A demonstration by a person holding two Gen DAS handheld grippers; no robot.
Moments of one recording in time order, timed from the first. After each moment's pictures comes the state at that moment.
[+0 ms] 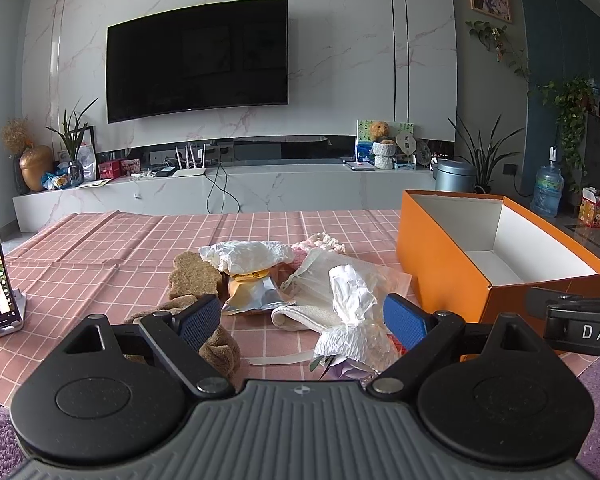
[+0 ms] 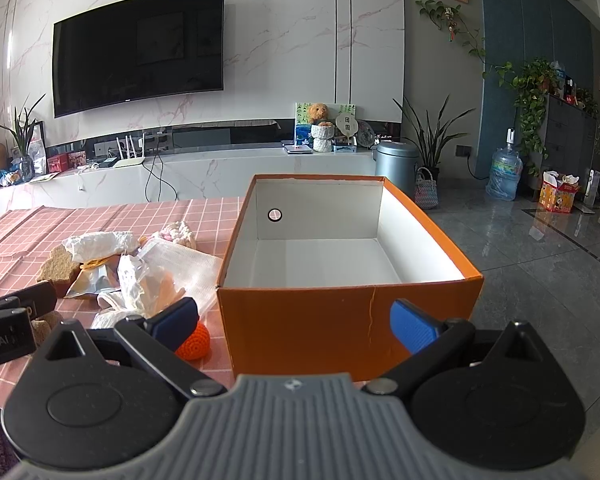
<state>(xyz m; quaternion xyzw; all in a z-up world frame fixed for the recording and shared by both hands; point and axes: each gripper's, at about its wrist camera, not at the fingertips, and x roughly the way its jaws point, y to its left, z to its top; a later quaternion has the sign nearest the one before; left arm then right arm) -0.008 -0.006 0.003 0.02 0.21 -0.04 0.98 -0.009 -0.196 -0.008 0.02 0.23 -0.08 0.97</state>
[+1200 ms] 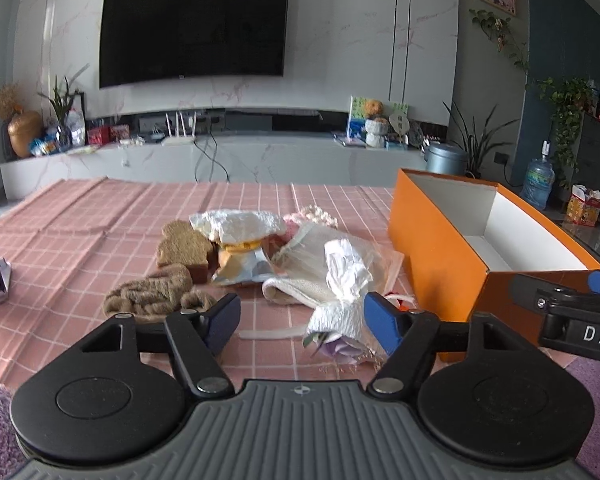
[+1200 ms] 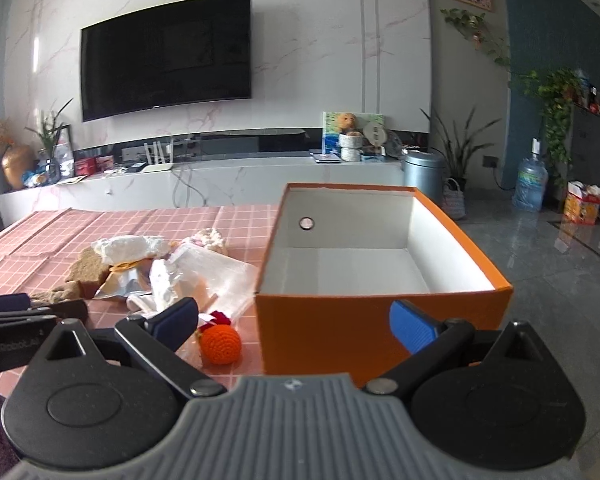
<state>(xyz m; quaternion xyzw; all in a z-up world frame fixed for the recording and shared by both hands) 0.001 0.006 -0.004 -0.01 0.26 -0.06 0.96 -0.013 -0.182 -0.009 0.01 0.22 -0.03 0.98</state>
